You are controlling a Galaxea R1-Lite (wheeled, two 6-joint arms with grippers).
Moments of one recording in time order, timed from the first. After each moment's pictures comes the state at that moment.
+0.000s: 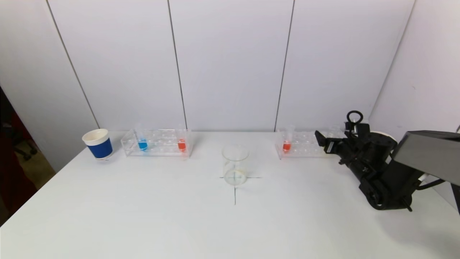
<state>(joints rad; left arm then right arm) -0.01 0.00 0.00 0.00 -0.02 0.02 0.03 2.42 -0.88 -1.52 -0.06 0.06</state>
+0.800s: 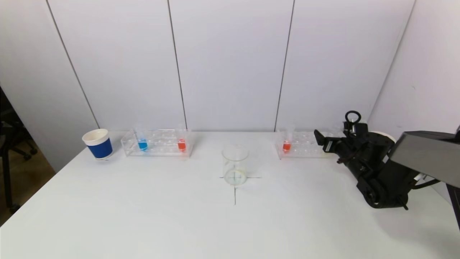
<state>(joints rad) -0.01 0.00 0.00 0.00 -0.02 0.02 0.03 2.44 -0.91 -1.52 -0.06 0.06</state>
